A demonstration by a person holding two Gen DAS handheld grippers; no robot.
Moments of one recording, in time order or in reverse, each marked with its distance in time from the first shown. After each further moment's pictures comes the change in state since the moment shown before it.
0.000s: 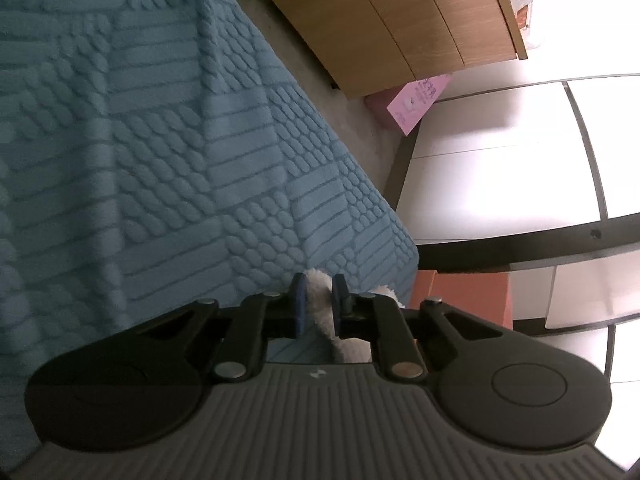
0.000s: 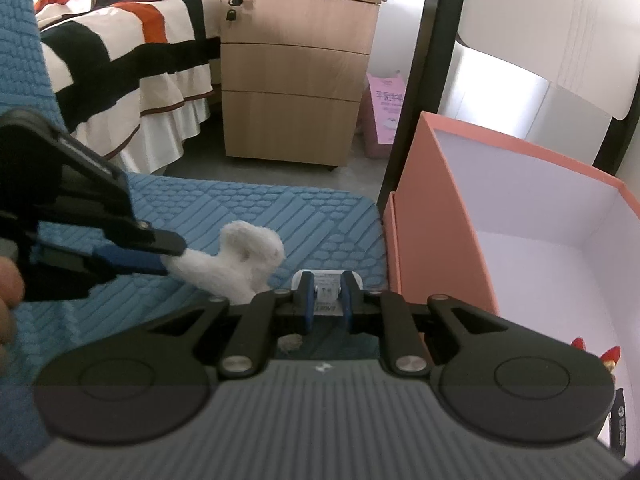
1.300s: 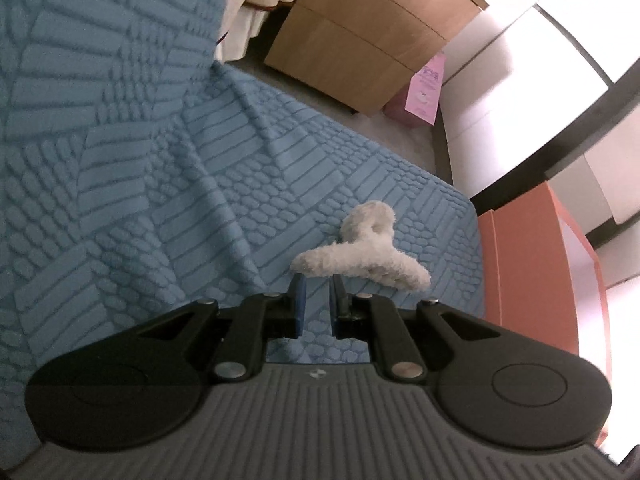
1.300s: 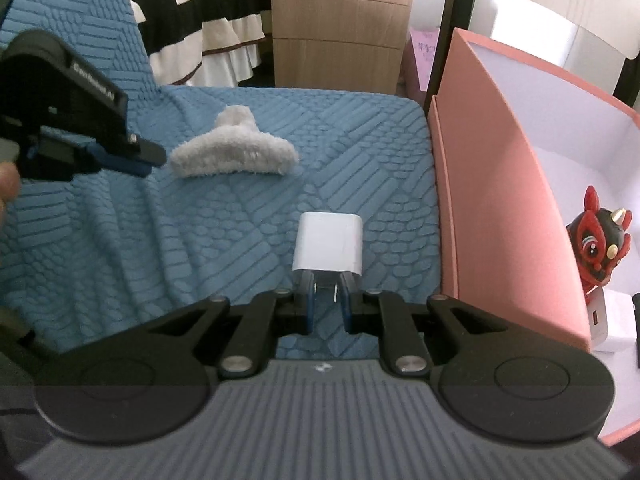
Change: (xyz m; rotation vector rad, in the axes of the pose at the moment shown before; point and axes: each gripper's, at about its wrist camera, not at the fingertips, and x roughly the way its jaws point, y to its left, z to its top) left arm -0.067 -0.006 -0.050 0.411 -0.130 0.236; right arm -0.051 0.013 -0.071 -0.017 0.134 0.123
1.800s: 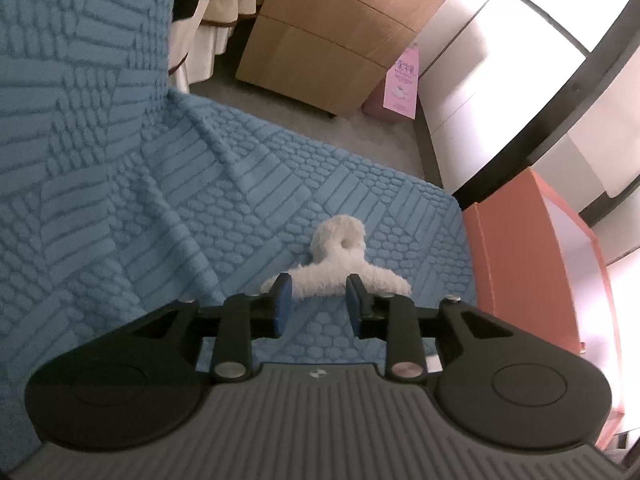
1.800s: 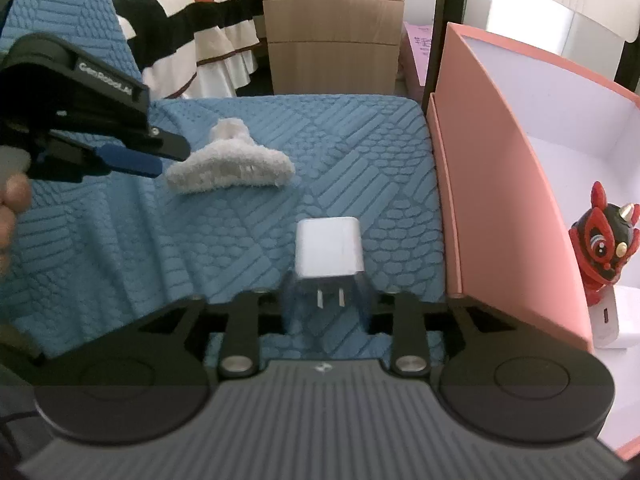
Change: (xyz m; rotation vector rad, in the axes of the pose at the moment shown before) left arm 0.013 -0.023 0.013 0.118 -0.018 -0.007; right arm 0.003 -0.007 0.010 0.064 -0.011 0.039
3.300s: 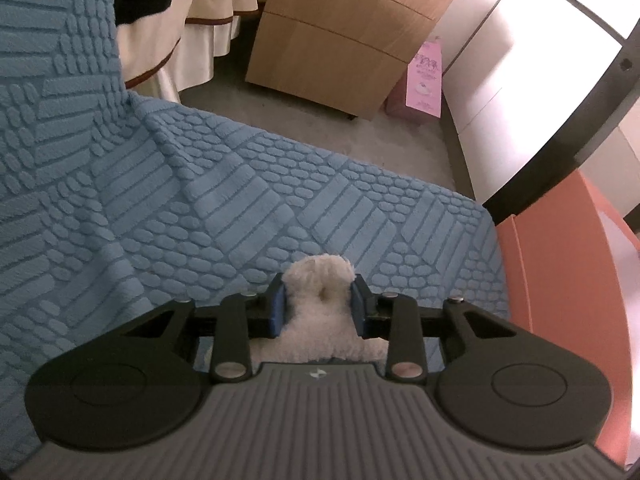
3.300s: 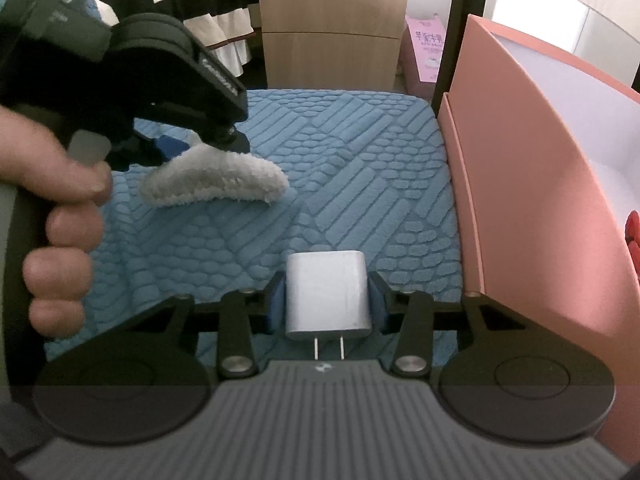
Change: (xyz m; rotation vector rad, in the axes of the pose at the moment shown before) left arm 0.064 -0.030 0.015 0.012 -0.006 0.091; right arm 0.032 0.008 0.015 -0.023 0.030 -0.034
